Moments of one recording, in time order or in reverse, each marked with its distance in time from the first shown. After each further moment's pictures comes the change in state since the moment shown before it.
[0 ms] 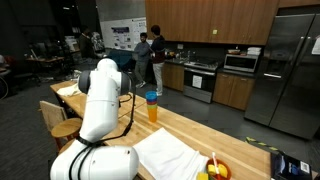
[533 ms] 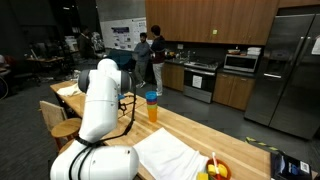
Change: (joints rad) arm 0.007 -0.028 -0.059 -0.108 -0.108 0.052 0.220
